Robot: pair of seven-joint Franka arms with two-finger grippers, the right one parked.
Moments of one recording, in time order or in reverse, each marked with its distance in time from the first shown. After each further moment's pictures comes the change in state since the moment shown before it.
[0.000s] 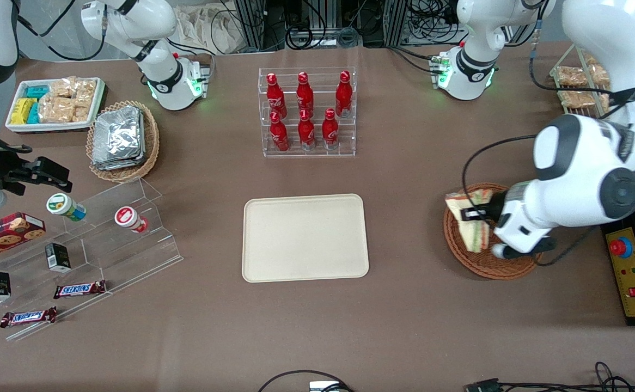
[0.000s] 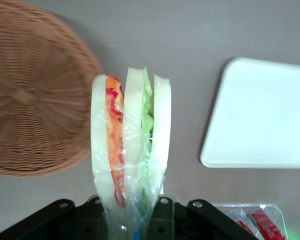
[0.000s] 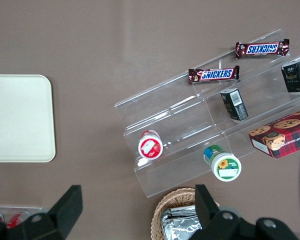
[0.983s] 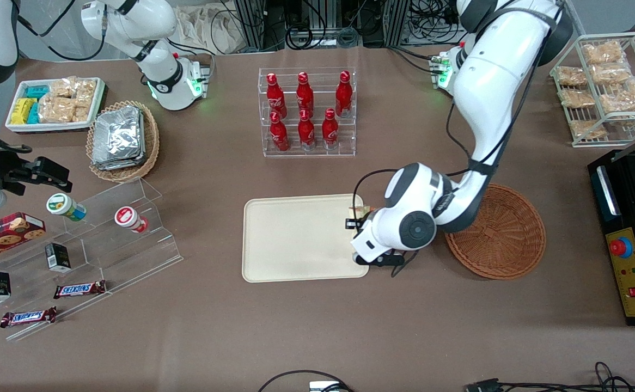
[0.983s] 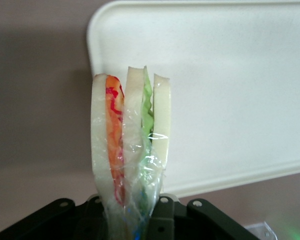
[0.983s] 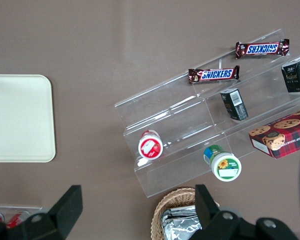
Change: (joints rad) arm -0.321 0.431 -0.003 0.226 0.000 0.221 -0.091
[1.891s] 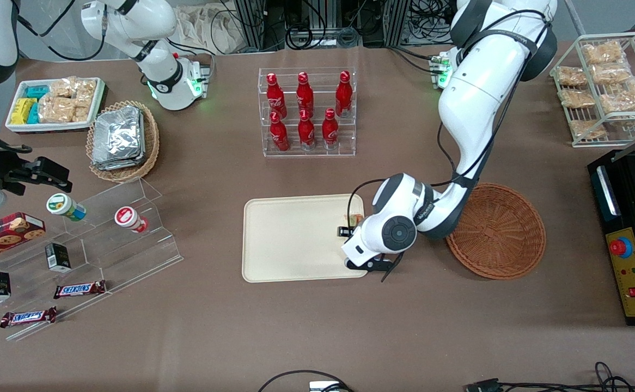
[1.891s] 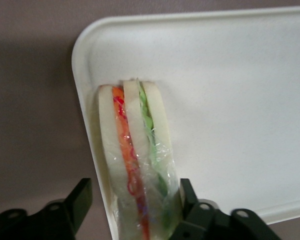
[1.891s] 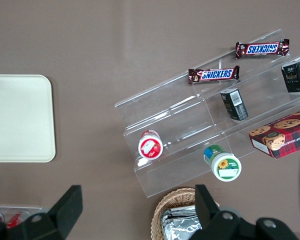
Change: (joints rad) arm -0.017 0.071 0.003 0.037 0.073 0.077 -0.002
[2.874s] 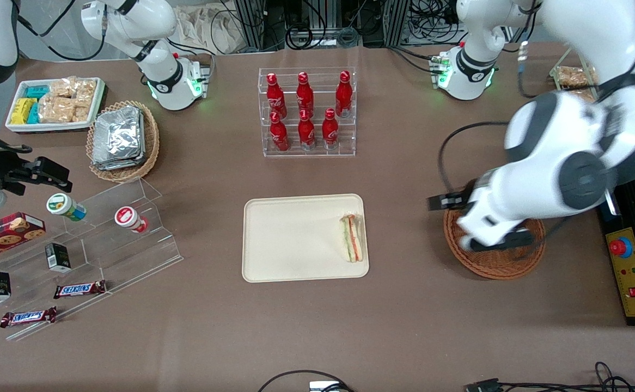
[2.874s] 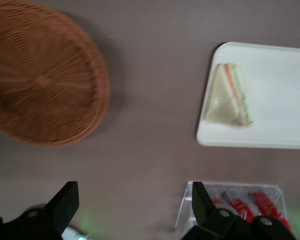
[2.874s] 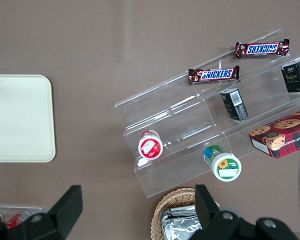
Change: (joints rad) arm 0.306 -0.481 0.018 0.043 0.021 -0.645 0.024
